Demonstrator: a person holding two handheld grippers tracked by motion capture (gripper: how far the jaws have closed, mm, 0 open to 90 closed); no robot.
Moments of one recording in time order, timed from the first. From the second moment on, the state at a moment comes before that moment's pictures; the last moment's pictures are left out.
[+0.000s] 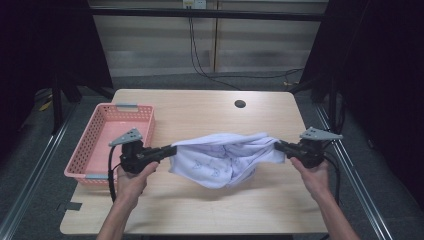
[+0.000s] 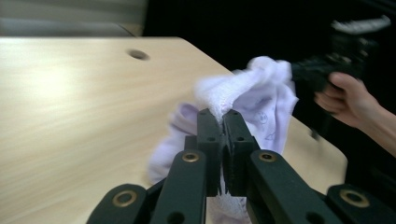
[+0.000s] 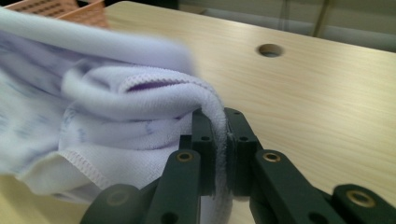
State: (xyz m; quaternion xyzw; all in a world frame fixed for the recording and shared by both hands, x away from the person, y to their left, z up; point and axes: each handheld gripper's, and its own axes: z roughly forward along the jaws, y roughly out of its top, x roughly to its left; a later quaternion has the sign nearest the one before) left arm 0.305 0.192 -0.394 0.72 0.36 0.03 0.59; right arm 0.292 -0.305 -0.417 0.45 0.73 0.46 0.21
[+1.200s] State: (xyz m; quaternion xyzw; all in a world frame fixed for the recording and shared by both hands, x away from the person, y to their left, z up) left arm 0.354 0.041 -0.487 0.85 0.31 0.02 0.44; right arm 0.313 -0.248 -0.489 0.41 0.80 0.41 0.14
